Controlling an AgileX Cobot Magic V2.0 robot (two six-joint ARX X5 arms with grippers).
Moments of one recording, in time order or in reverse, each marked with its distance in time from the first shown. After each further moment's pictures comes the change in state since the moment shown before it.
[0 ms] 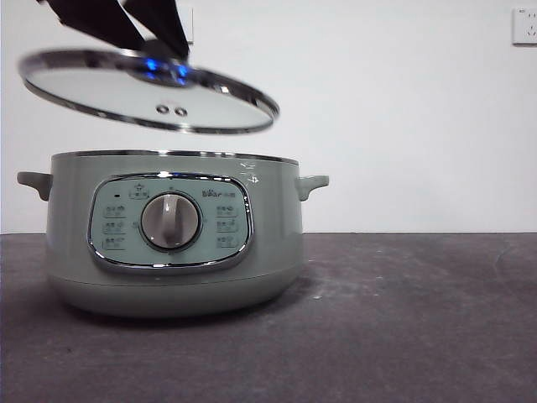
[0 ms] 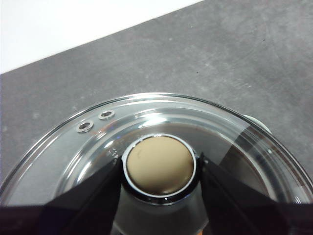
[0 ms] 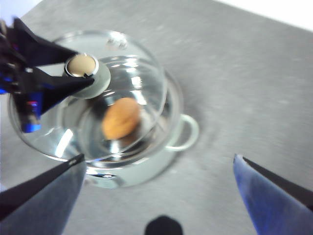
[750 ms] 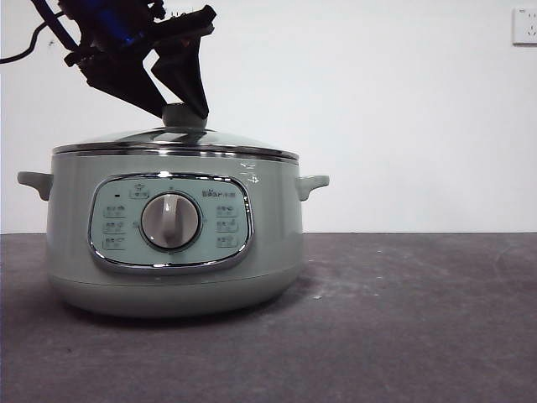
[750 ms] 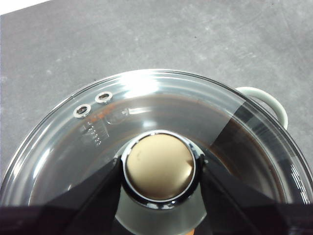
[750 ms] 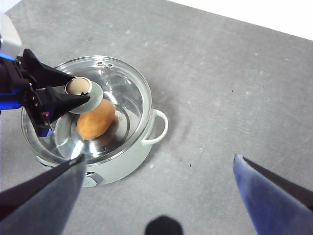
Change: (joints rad) left arm 0.000 0.137 0.005 0.000 0.026 -0.053; right arm 0.000 -0.057 0.000 -0.057 0.090 0.038
